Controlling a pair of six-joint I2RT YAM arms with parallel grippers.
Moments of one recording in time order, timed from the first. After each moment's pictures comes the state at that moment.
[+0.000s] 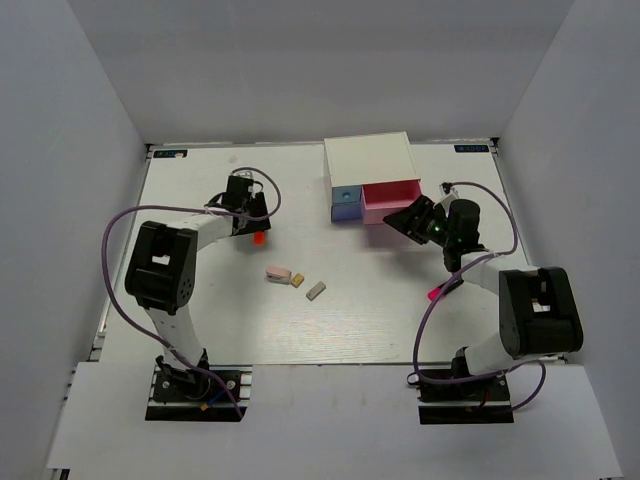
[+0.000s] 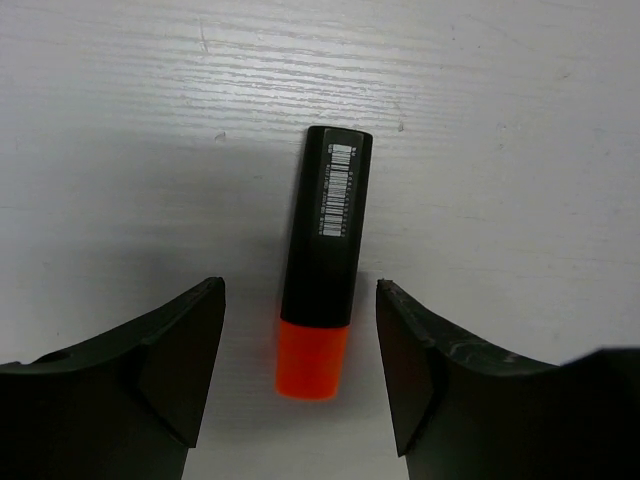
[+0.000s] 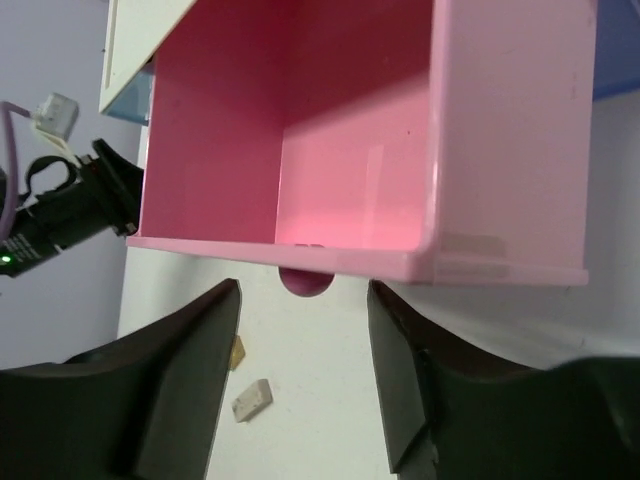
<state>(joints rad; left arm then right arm) -0.25 1.84 1.11 -0.14 -0.09 -0.37 0.12 1.49 0.62 0.51 -0.53 0.74</state>
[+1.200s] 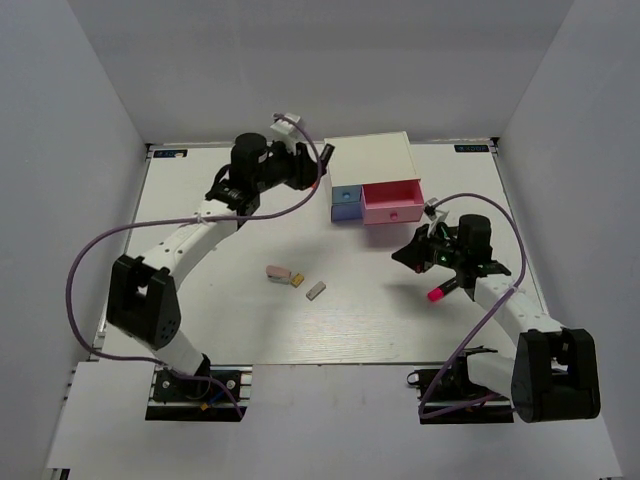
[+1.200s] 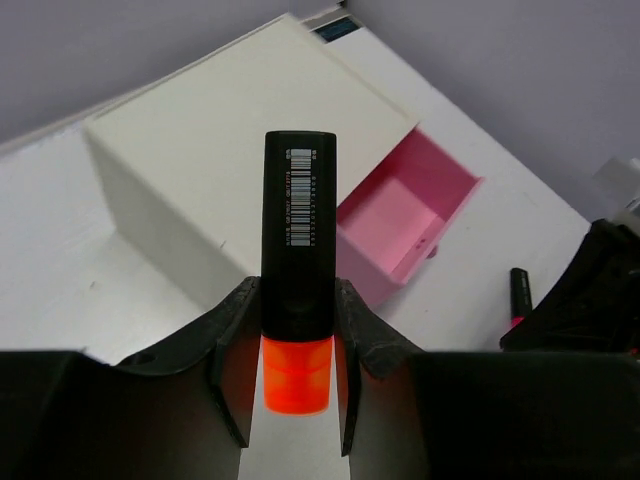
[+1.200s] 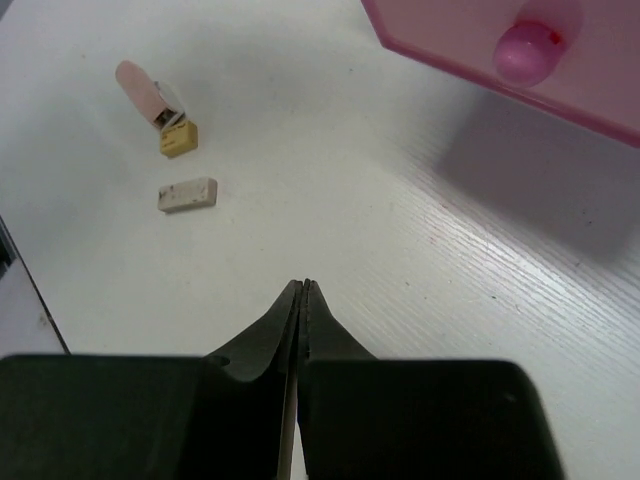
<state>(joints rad) -0.45 1.58 1.29 0.09 0.38 -0.19 0.11 1.15 0.53 0.07 -0.80 0.06</state>
